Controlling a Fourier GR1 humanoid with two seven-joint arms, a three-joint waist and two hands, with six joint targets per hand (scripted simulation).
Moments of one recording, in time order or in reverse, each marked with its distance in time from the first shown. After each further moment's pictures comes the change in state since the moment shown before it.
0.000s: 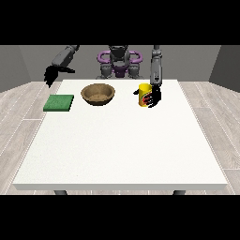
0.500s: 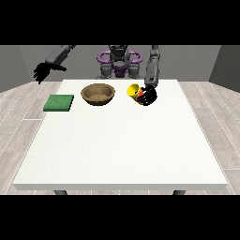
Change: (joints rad) left arm -0.069 -0.025 -0.039 0.057 -0.139 0.249 0.035; right arm -0.020 -0.097 -0.063 0.105 -0.028 0.069 -0.027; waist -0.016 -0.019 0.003
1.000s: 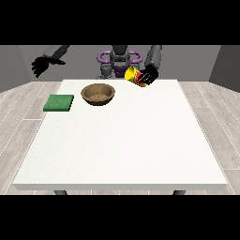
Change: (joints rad) left arm -0.031 -0.024 -0.247 -0.049 -0.301 0.053 0.382; right arm 0.062 -0.051 -0.049 0.229 0.018 0.001 0.006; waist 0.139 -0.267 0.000
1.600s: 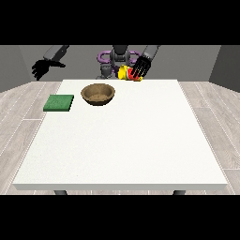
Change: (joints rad) left arm -0.083 -0.045 -0.168 -0.057 -0.352 -0.022 0.350; right arm 0.022 -0.023 -0.019 0.132 0.016 0.010 -0.085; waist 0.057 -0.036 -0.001
